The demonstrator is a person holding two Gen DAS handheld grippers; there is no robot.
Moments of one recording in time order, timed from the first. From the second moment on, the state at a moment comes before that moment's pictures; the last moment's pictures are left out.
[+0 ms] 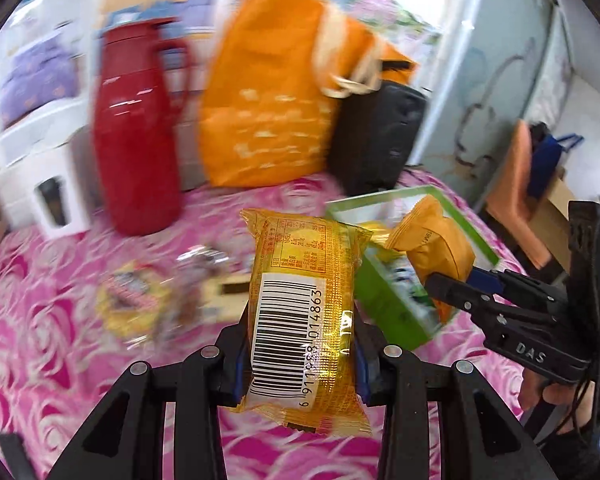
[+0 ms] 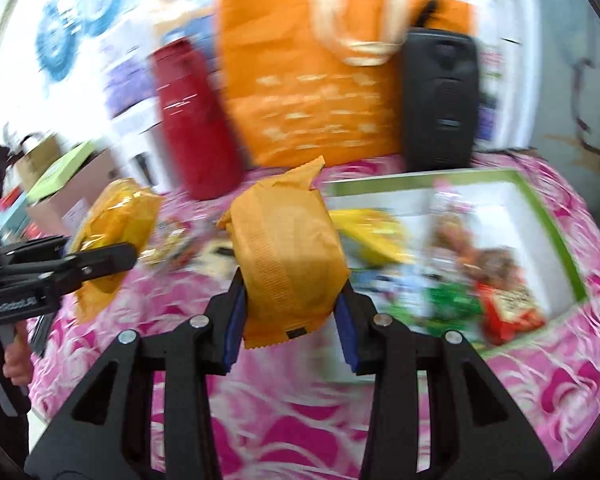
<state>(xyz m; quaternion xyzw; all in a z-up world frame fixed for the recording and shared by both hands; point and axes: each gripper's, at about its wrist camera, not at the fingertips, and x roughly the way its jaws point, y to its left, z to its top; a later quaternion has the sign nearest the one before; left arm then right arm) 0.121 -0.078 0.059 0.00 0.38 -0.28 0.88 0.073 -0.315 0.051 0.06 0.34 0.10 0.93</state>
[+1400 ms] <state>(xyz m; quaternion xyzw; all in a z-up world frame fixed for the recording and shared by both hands) 0.134 -0.264 0.030 0.09 0.38 -0.33 0.86 0.090 -0.472 0.004 0.07 0.35 -0.08 0.93</state>
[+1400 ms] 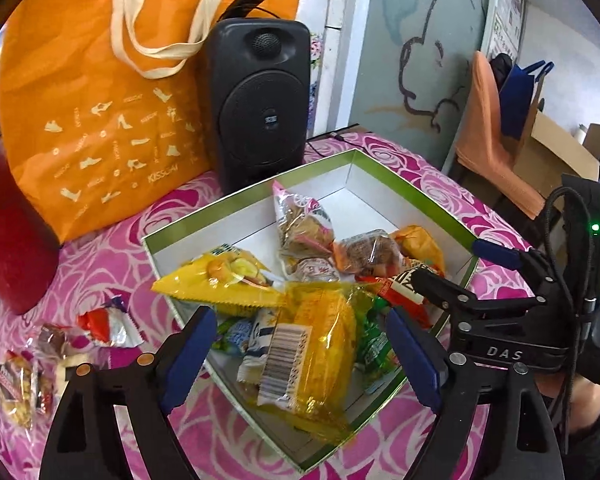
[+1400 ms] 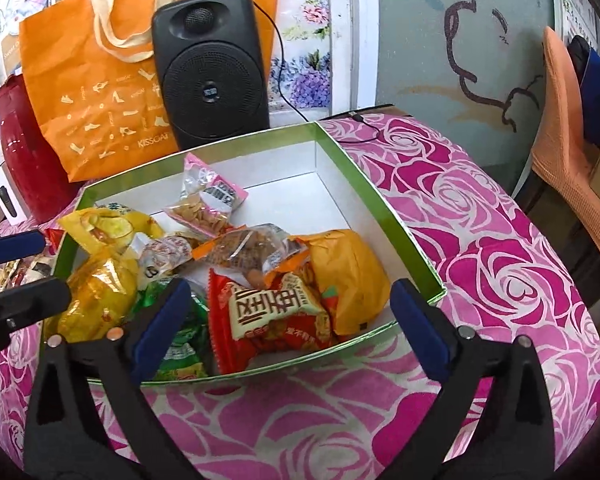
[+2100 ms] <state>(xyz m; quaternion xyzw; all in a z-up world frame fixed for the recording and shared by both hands) 0.118 -0.171 0.047 0.06 0.37 -0.24 0.90 0.083 -0.391 0.037 0.01 0.34 -0.01 0.94</state>
